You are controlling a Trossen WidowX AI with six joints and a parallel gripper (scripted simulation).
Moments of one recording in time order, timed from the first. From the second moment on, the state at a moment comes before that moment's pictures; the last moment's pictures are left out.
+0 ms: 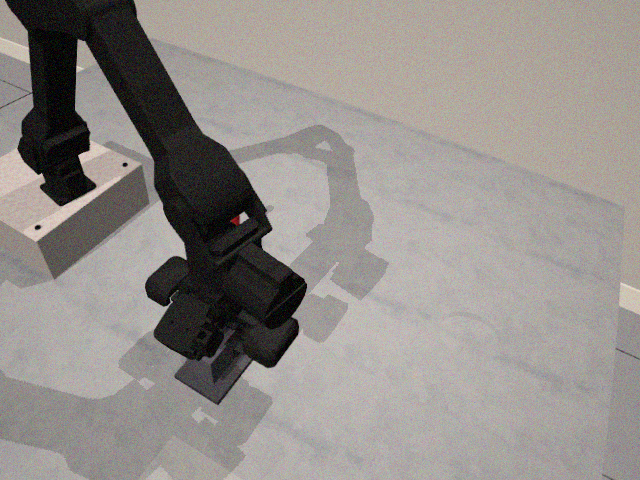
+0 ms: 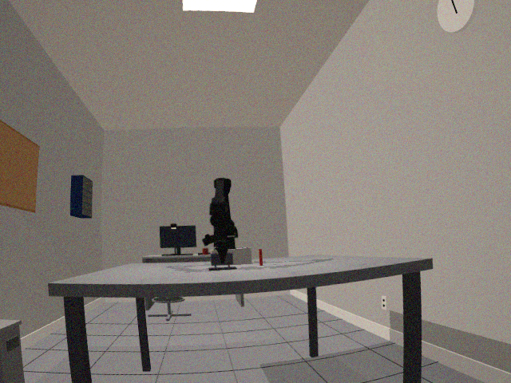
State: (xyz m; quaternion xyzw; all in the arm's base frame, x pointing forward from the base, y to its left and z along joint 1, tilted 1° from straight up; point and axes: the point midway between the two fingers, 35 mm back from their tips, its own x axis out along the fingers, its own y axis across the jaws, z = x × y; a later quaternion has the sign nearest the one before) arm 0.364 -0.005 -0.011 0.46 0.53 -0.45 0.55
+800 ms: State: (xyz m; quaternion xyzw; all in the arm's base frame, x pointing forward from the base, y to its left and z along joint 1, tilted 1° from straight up) arm 0.364 -0.005 -0.016 0.46 0.53 -0.45 0.55
